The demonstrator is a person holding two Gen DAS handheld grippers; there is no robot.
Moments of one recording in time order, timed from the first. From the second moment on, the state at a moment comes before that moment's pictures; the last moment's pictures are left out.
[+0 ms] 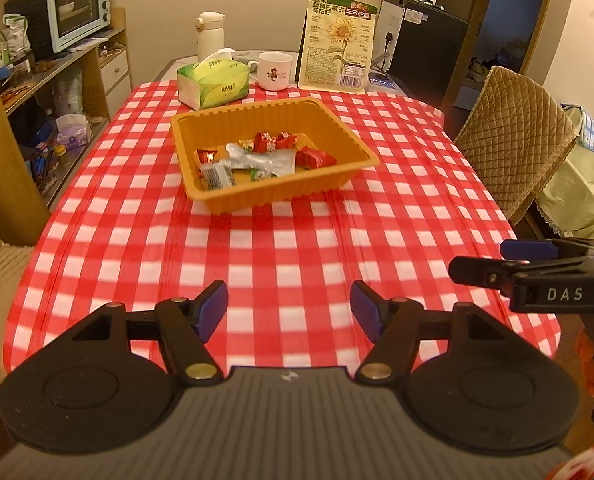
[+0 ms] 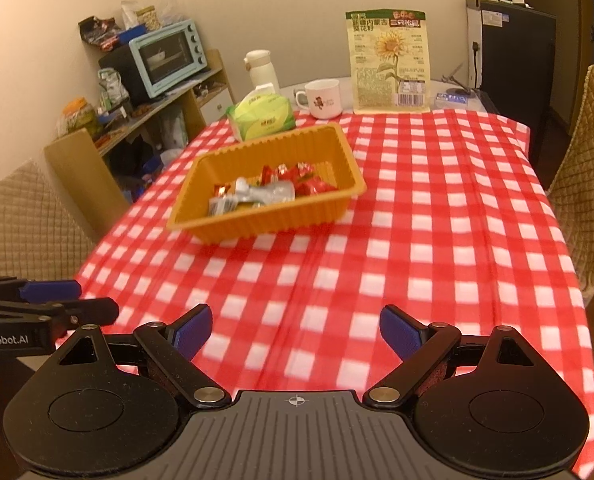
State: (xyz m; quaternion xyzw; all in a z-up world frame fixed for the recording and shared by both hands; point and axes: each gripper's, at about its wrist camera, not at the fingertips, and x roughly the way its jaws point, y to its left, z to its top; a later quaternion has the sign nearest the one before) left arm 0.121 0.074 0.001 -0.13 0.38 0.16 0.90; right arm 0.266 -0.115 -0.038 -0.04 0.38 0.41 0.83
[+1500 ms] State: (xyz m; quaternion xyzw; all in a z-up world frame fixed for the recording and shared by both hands) left arm 0.071 -0.032 0.006 -0.13 0.39 0.14 0.90; right arm 0.198 -0.207 -0.036 -0.05 0.42 0.40 0.81
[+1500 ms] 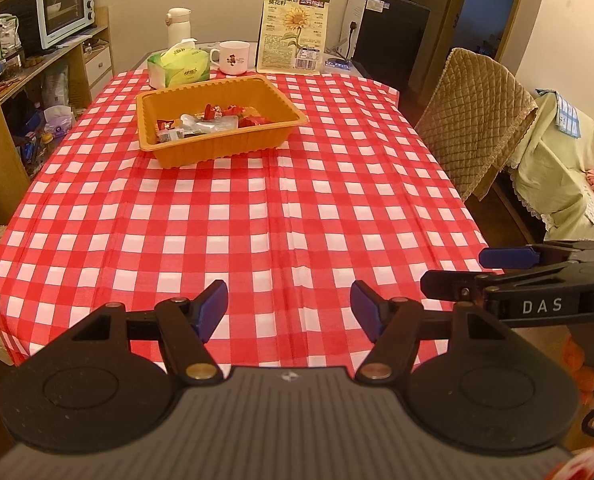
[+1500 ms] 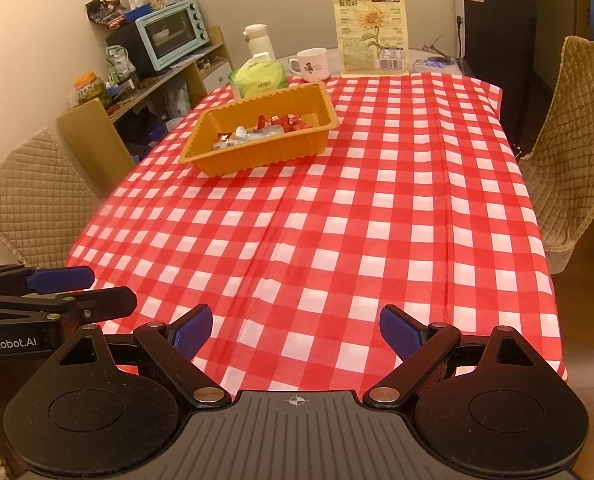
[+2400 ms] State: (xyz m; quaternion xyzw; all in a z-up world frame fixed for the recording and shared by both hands) left arm 0.077 -0.036 0.006 -0.13 0.39 0.14 0.90; right arm 0.200 -0.211 -0.036 -0.05 0.42 0.40 0.81
